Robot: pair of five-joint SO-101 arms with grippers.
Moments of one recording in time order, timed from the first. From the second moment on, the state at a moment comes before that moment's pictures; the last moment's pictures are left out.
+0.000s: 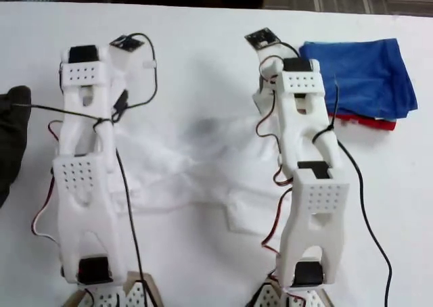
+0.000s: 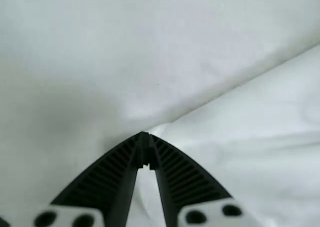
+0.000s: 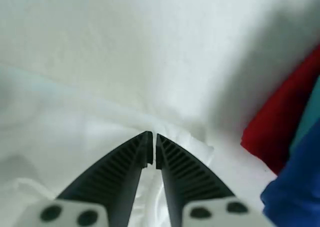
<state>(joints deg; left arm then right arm) -13.5 54.4 -56.4 101.1 -27.6 -6.1 38.2 -30.1 76.7 25.5</state>
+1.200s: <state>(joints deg) -12.7 0.6 29.0 69.2 -27.6 -14.1 12.4 4.1 68.9 22.7</state>
